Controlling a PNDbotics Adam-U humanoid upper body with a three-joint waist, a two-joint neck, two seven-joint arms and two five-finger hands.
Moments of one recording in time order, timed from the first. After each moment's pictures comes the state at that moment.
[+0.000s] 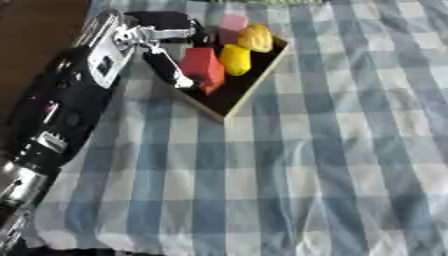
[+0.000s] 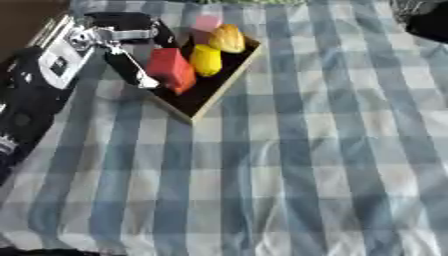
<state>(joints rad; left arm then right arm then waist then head) -1.15 0.26 -0.25 -0.94 -0.79 -0.46 -0.65 -0.45 -0.72 -0.06 -1.93 0.30 0.12 0.15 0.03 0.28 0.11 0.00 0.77</state>
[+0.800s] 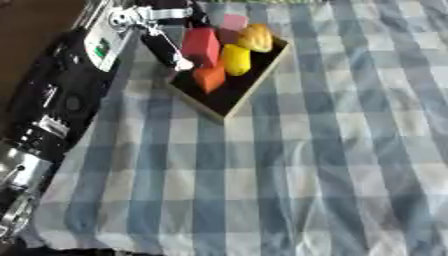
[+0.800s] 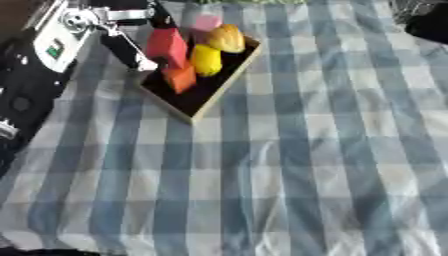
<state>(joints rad) -1.20 0.24 -0.19 -0.85 -0.80 -0.42 -0.69 -0.45 -0.71 -0.06 -1.92 0.30 0.12 0.15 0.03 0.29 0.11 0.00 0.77</state>
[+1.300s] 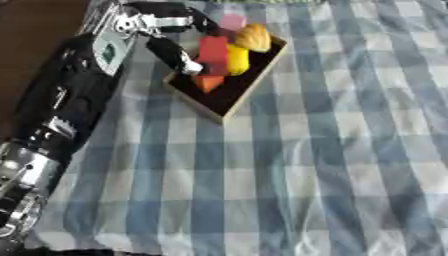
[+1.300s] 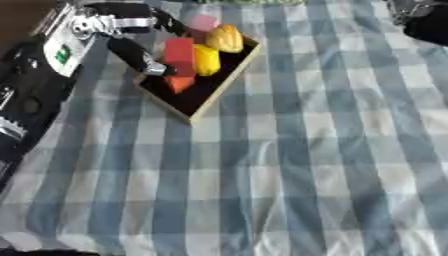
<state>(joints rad) -1.20 0.22 -0.16 -0.82 -0.90 -0.45 -0.66 -0.45 -0.70 -0.06 -1.92 0.30 0.11 0.16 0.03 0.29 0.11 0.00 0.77</state>
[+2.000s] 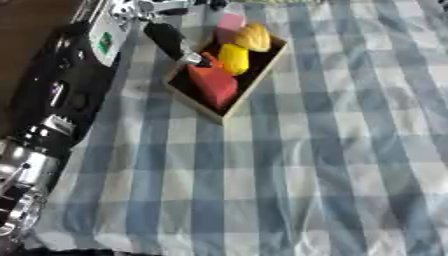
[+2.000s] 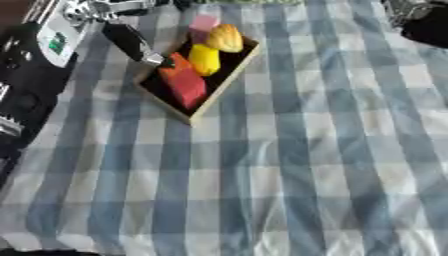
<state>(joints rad) -1.20 0.22 -0.12 -0.96 -0.92 -0.50 -0.59 -0.45 -0.70 -0.05 -1.91 0.30 0.11 0.17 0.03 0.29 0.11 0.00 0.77</state>
